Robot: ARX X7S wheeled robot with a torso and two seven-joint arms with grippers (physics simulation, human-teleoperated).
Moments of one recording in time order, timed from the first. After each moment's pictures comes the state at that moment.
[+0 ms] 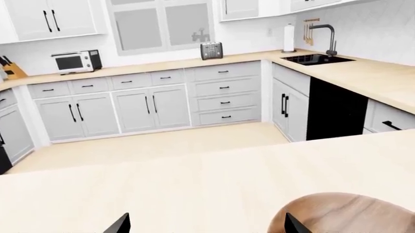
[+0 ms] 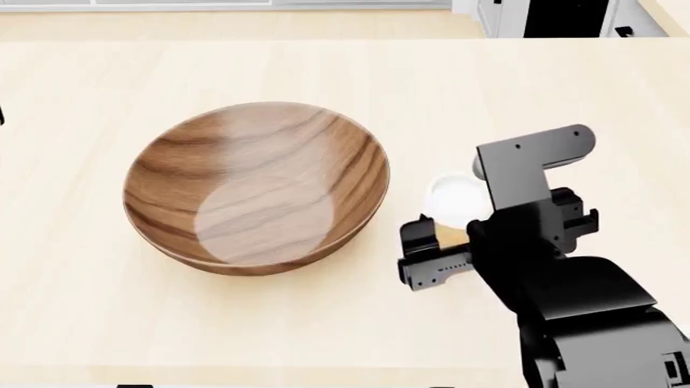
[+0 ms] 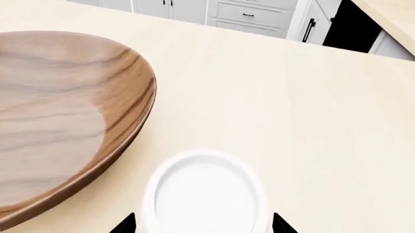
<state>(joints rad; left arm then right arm) -1.12 -0.53 0.03 0.17 -0.56 -1.27 -0.05 0.90 0.34 -0.27 0.23 0.34 0.93 -0.15</state>
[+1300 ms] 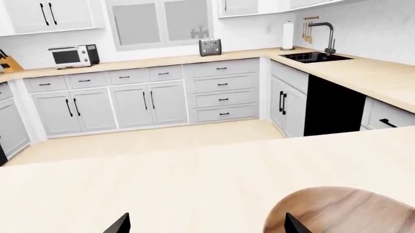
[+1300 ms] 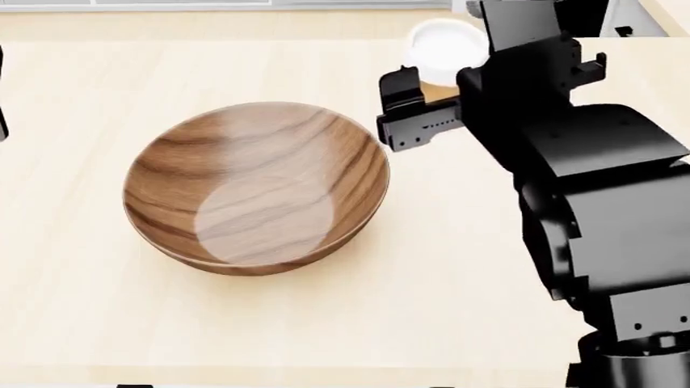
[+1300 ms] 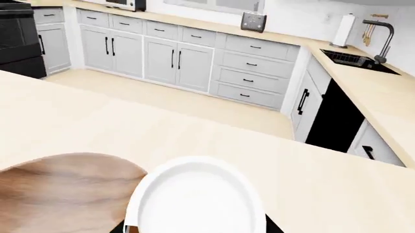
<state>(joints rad) -1.09 -0.53 0.02 0.18 -0.59 -1.26 -0.07 1.22 0.30 -0.30 0.28 0.37 0.97 -0.16</state>
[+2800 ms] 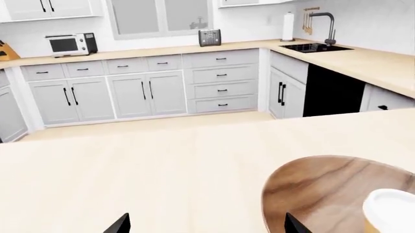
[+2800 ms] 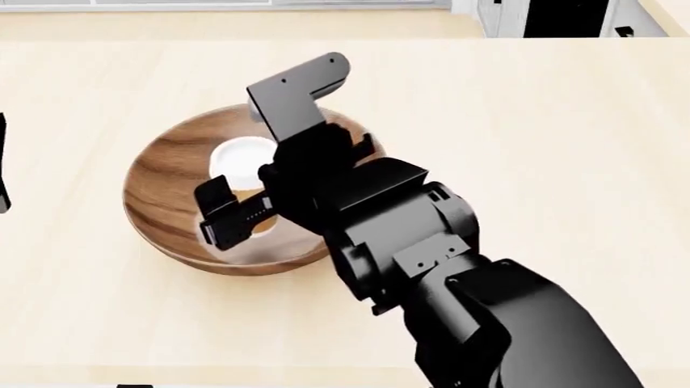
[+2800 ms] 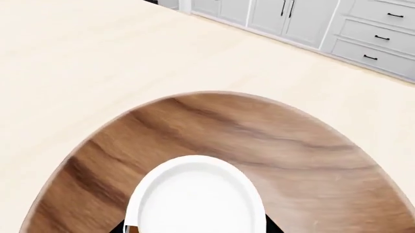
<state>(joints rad) -0.84 -0.57 -0.07 0.31 -0.64 -1.19 -0.08 1.47 0.00 -1.53 1.07 1.36 0.29 -0.19</state>
